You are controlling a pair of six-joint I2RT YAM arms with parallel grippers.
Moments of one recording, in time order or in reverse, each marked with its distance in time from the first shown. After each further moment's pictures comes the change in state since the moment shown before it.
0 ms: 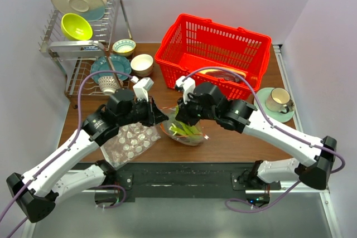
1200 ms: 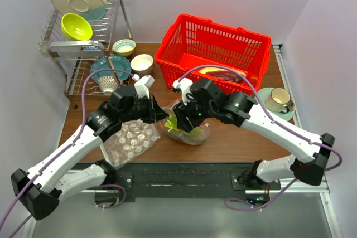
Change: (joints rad) left arm 0.046 0.051 0.000 0.027 0.041 -0.001; right arm 0.002 0.074 0.174 -0.285 -0.041 -0.032
